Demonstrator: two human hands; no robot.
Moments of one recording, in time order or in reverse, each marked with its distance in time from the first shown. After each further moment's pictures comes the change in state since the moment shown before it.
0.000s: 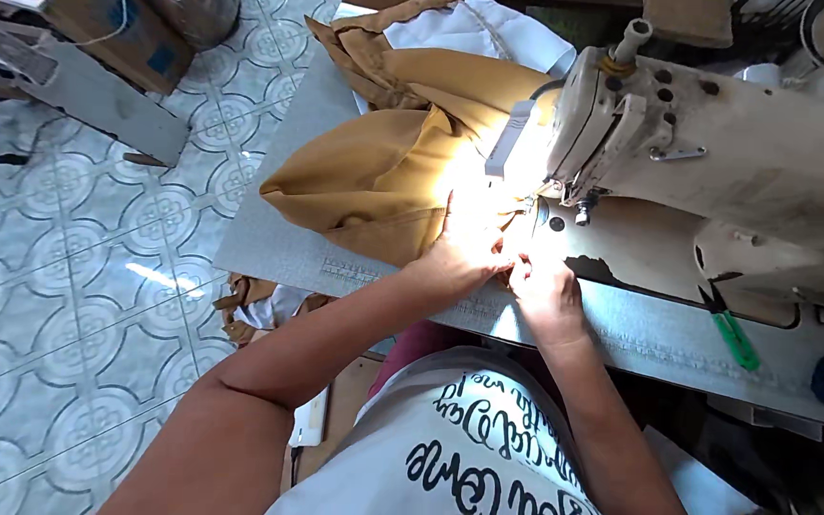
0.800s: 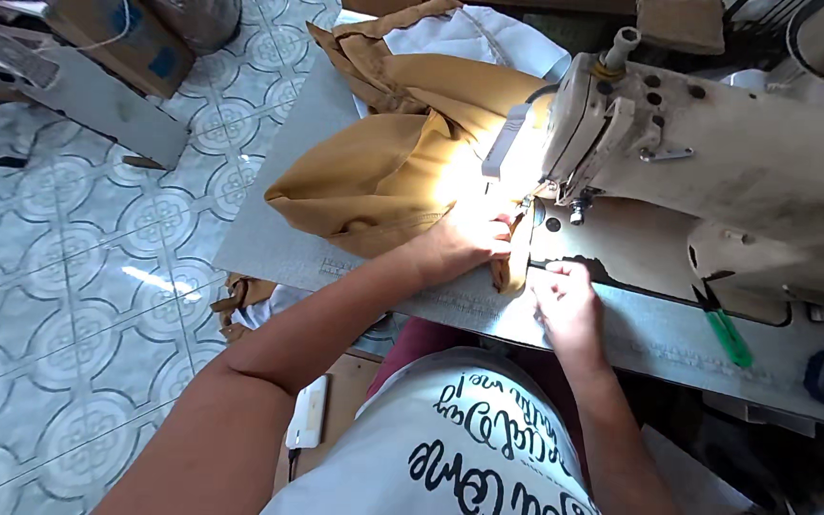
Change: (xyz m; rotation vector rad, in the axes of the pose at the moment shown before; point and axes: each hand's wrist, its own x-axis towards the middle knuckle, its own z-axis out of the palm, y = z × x) left_hand 0.020 -0.038 0.015 -0.126 0.274 0.330; right_hand -0.025 0.025 -0.020 0.504 -0.042 0.307
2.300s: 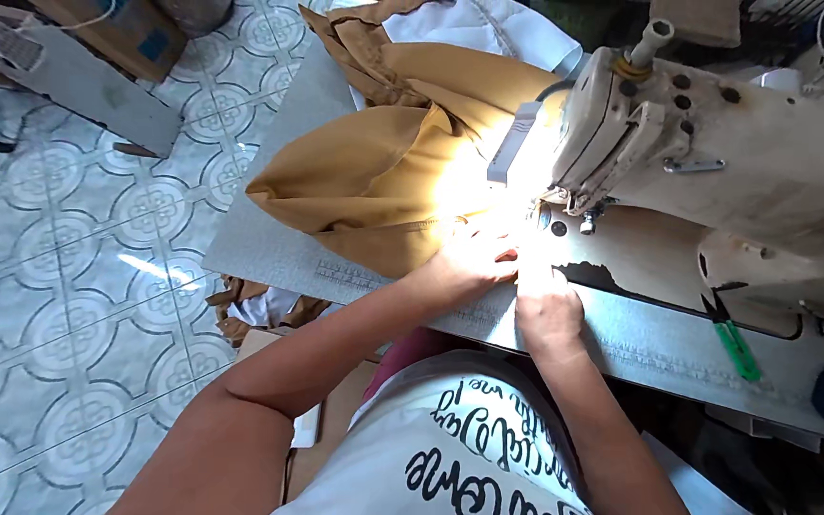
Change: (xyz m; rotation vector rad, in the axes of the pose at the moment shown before) left_hand -0.010 0.029 0.020 0.033 0.010 -0.176; right_hand 0.016 0.004 0.040 -0.764 0.161 -0.504
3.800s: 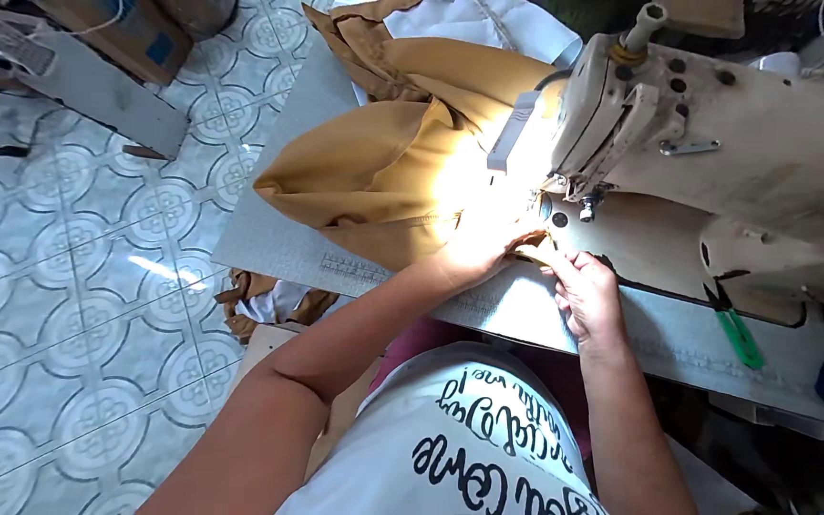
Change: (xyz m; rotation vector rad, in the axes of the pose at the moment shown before) left_hand 0.029 -0.007 0.011 -0.094 0.036 -0.160; right_hand 0.010 0.042 -0.022 1.287 -0.229 0.819
